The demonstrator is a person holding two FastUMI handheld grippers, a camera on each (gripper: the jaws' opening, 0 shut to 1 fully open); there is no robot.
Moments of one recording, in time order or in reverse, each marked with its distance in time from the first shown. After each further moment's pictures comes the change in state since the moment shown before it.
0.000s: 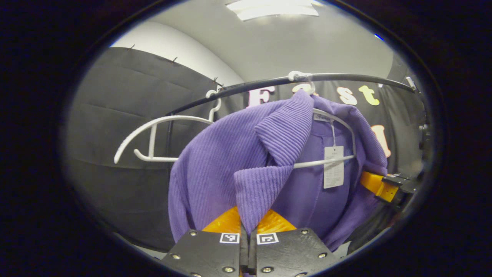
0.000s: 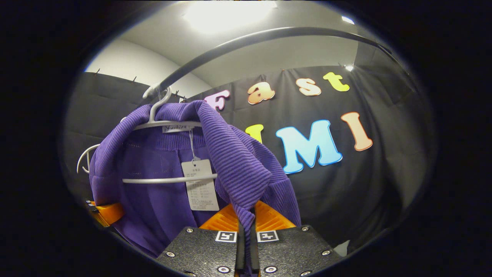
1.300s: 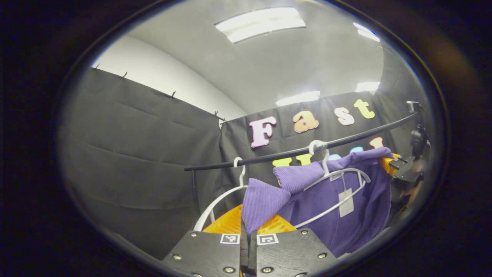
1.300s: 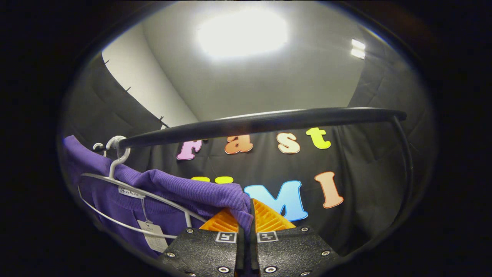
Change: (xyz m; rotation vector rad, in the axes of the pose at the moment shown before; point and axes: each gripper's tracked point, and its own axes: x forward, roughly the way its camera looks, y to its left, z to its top) left arm -0.044 0.071 0.146 0.118 -0.195 0.008; right arm 0.020 -0.075 0.129 -0.166 -0.307 -0.164
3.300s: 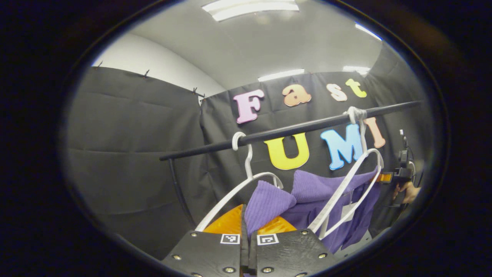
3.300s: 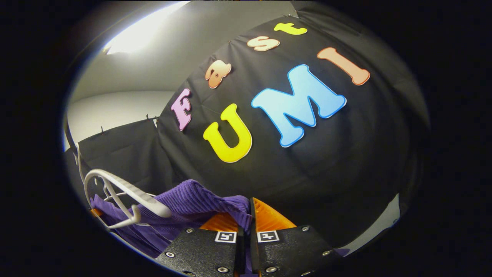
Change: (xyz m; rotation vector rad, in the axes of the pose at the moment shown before) left arm 0.112 0.031 -0.059 0.049 0.202 -0.176; right arm 0.039 0.053 -0.212 0.655 0.564 0.184
